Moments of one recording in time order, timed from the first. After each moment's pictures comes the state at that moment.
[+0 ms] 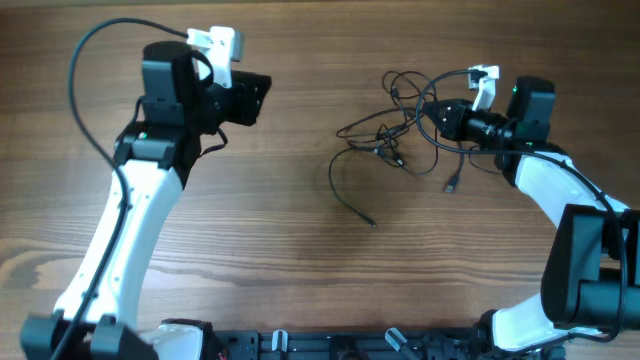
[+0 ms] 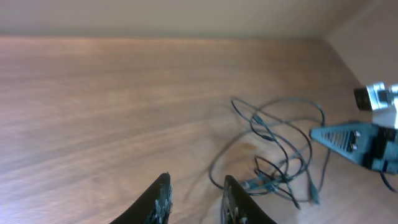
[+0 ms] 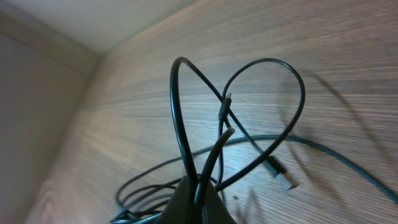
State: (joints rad) left arm -0.12 1.44 1.18 -0.35 0.47 -0.13; right arm -0.11 1.72 0.88 0.15 -0.85 0.29
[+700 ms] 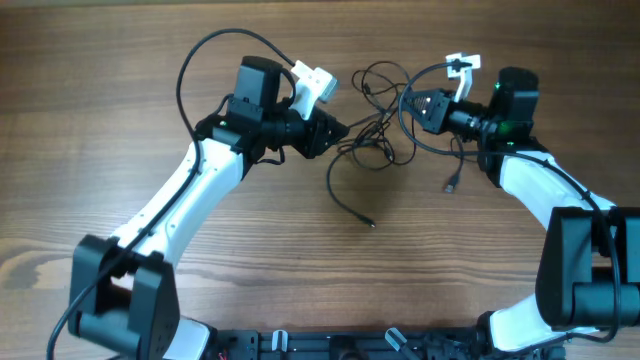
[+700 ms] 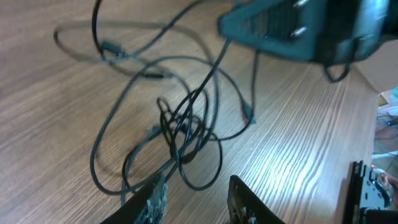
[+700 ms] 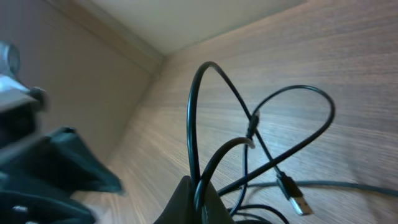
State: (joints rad) left arm -0.37 1.66 1.18 -0.35 0.66 0.04; right arm -0.01 1.72 0.88 0.39 -0.99 0.47
